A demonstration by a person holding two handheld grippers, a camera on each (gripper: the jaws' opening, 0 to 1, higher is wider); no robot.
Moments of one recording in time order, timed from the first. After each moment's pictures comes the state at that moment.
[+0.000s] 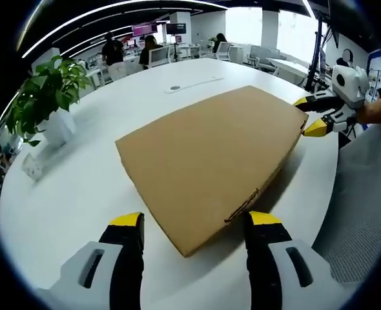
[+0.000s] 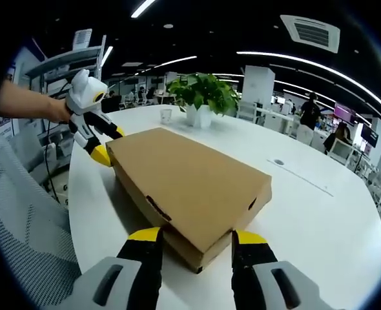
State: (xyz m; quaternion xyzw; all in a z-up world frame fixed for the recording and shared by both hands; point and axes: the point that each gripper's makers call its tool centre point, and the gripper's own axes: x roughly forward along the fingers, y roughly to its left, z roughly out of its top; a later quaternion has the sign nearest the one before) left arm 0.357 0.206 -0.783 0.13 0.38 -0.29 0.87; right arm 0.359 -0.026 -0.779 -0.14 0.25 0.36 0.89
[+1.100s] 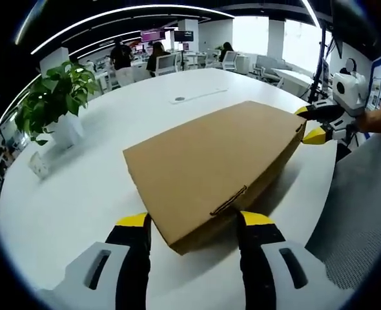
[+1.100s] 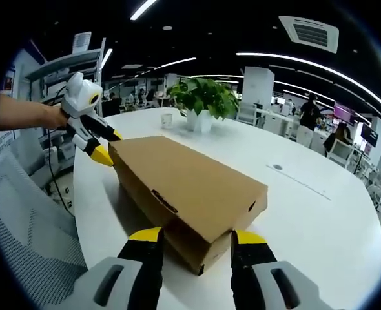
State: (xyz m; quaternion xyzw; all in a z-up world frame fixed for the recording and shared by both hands) left arm 0.352 0.202 -0.756 0.11 0.36 -0.27 0.89; right arm 0.353 -0.026 -0.753 -0.13 0.24 0.36 0.89
